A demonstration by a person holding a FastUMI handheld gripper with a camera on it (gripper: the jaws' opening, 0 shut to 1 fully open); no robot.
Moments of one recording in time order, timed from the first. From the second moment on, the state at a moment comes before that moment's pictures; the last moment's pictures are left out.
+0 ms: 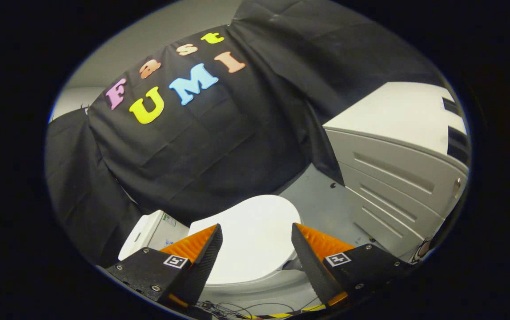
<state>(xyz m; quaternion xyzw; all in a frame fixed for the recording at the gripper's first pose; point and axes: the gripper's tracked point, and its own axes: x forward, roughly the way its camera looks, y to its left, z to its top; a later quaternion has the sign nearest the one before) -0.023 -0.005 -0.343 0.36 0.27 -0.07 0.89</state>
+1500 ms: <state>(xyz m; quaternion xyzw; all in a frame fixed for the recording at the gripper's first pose) -0.056 0.024 -0.514 0.65 0.30 -0.14 0.69</state>
